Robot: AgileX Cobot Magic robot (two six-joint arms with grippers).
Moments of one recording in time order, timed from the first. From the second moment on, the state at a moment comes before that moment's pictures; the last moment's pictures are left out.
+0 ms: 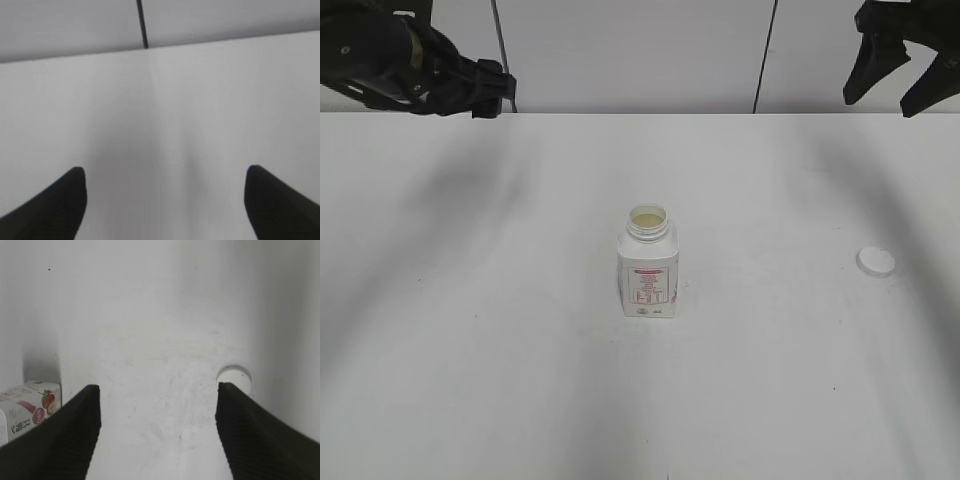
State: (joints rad) left arm -0.33 1.81 -1.27 0.78 0.36 -0.83; right arm 0.04 1.95 -1.77 0.31 1.22 -0.09
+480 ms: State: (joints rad) left arm -0.25 1.81 -1.50 0.23 0.88 -0.38; right arm 0.04 1.94 -1.77 0.31 1.22 -0.08
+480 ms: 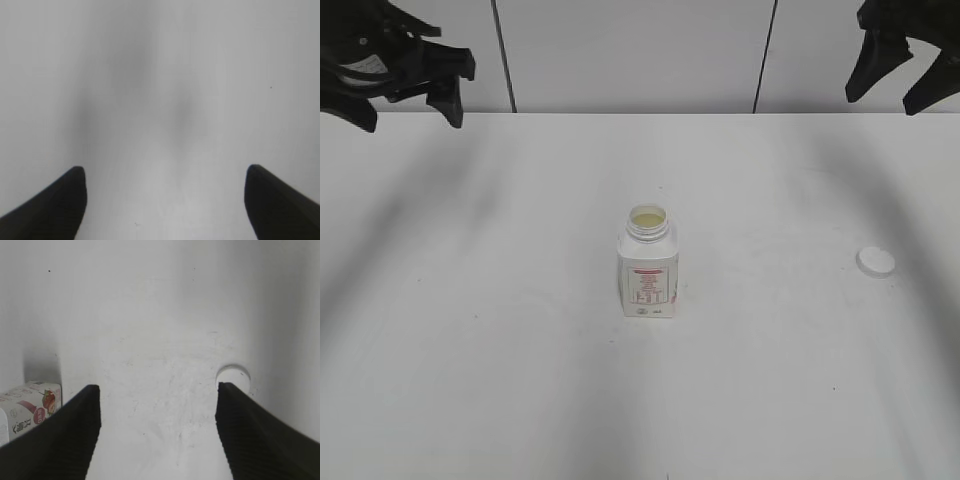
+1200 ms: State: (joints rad) left arm -0.16 1.81 -1.52 0.18 1.21 -0.22; right arm 0.04 1.55 -1.36 0.22 1.22 -0.06
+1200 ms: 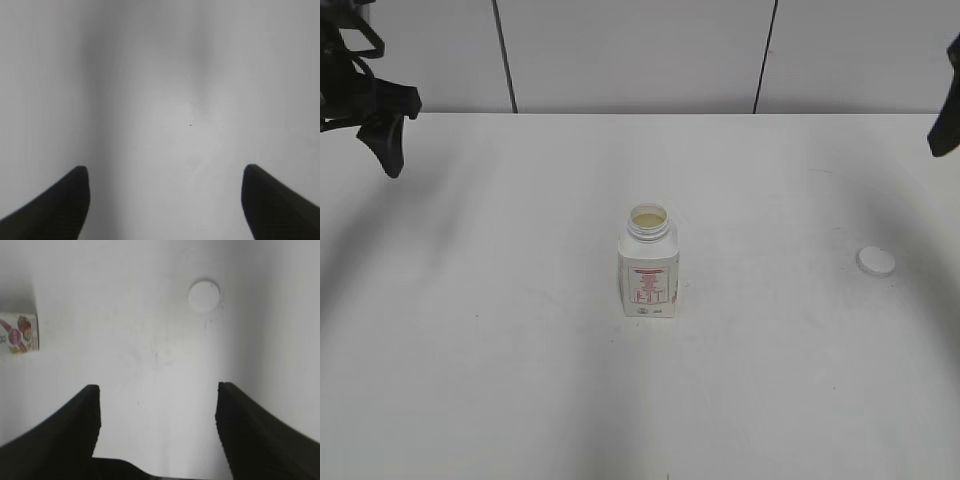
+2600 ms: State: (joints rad) left arm -0.16 0.47 -0.75 0.15 1.22 -0.14; right arm 0.04 0.26 -0.57 0.10 1.23 -0.10
